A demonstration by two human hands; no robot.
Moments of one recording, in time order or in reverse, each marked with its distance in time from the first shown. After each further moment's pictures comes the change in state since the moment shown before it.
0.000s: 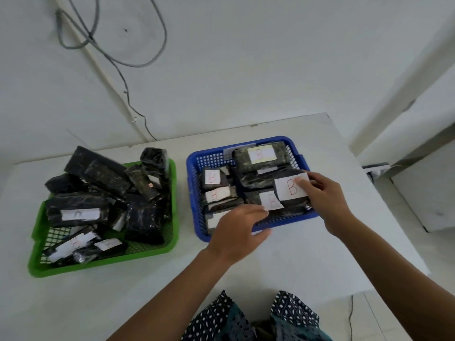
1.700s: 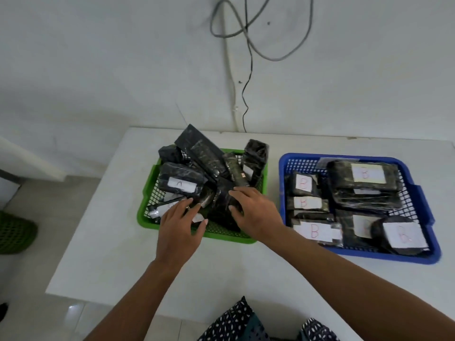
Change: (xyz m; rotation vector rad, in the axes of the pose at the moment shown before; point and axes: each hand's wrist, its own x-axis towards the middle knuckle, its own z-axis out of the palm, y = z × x) left_hand -0.183 -0.169 -0.152 0.453 0.291 -0.596; right_hand -0.077 0.010 0.305 -0.918 -0.559 -0.881
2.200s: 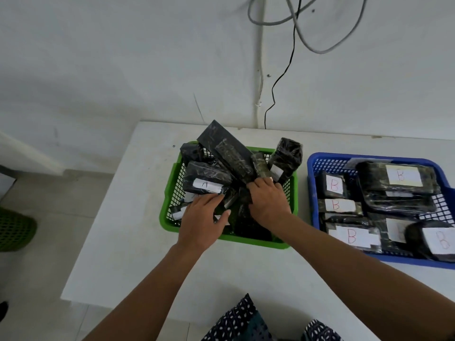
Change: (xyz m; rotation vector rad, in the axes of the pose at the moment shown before) left_hand 0.041 -0.031 -0.003 -0.126 -0.150 -0.003; right_hand 0.058 -0.027 0.036 -0.378 -0.193 0.129
